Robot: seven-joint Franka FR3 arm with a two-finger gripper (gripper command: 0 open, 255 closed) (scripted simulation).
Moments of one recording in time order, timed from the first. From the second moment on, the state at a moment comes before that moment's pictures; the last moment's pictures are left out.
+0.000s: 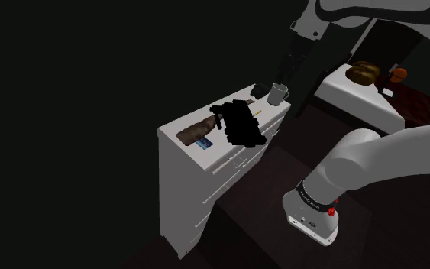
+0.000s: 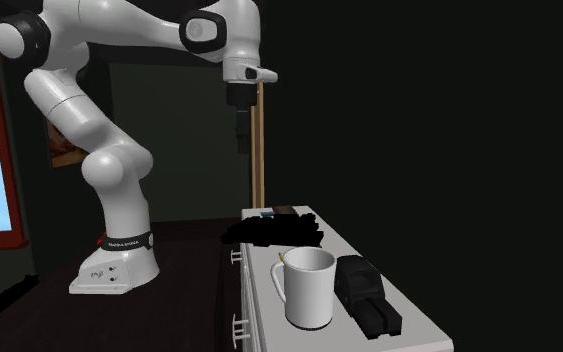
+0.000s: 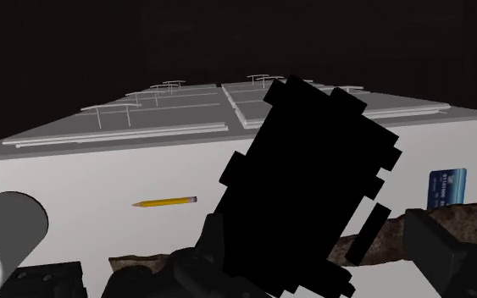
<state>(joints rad) -0.05 -0.66 -0.26 -2.39 -0.05 1.70 -0.25</state>
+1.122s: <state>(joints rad) -0.09 -0.14 -0.58 -2.13 -0.03 1.93 -0.65</state>
